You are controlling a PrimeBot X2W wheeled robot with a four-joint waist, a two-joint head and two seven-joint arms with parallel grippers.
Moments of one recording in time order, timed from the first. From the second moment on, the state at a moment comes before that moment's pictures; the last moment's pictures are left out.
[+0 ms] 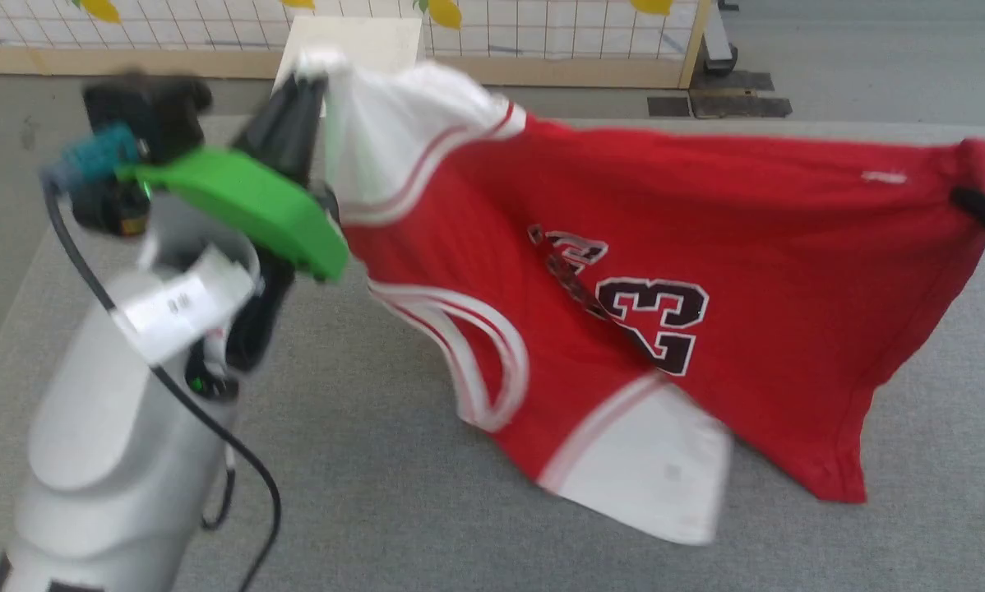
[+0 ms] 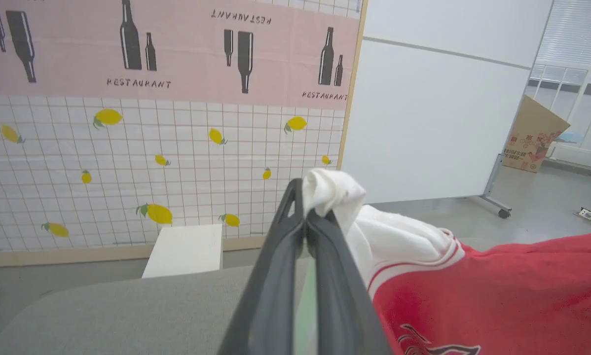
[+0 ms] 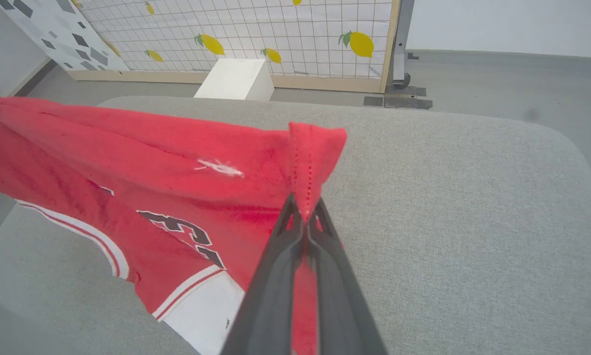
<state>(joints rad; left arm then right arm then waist) -0.61 0.33 -0.34 -0.05 -0.60 0.08 0.18 -0.47 -0.39 -0.21 -0.14 0.63 0.13 1.09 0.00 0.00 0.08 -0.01</state>
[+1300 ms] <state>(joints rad) -1.70 0.39 -0.35 0.45 -0.34 0.10 0.21 -1.50 -0.21 -0.30 0.28 0.26 0.13 0.87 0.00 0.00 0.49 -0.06</state>
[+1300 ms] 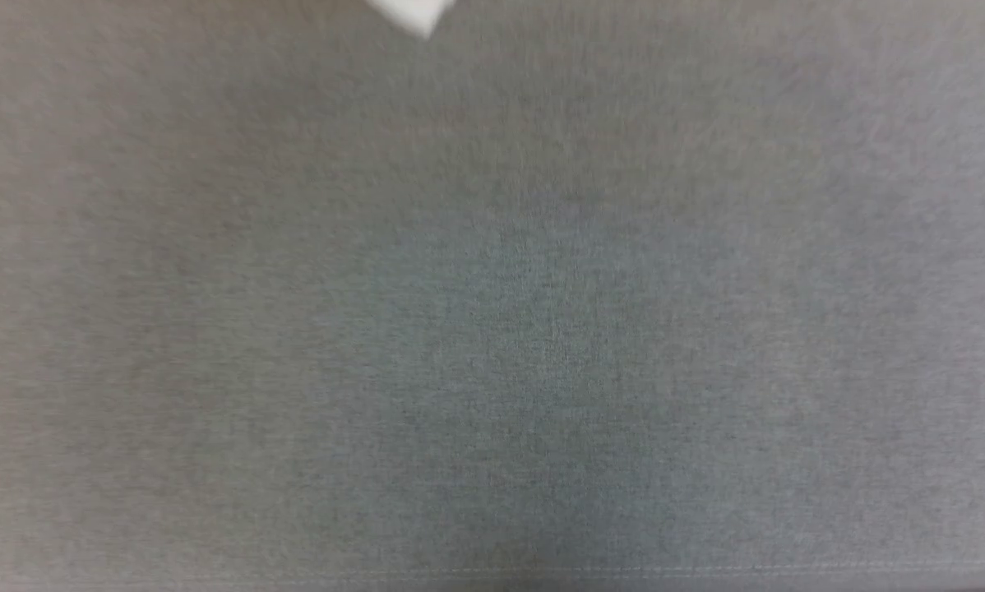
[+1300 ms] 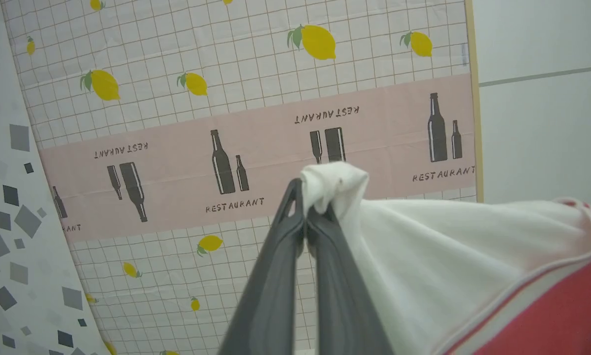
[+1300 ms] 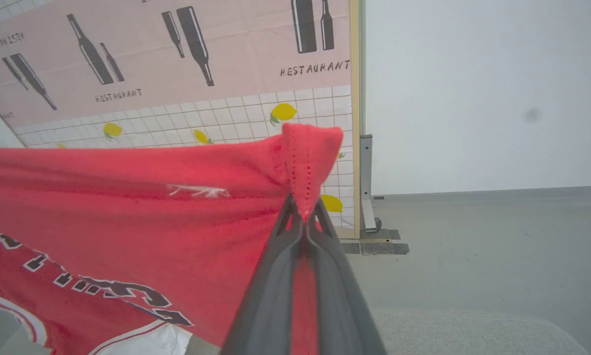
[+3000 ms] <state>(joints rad) -0.25 0.20 -0.37 0.40 -0.75 0.00 -0.07 -0.23 -0.34 -0.06 0.25 0.58 0.13 0.40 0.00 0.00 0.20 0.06</state>
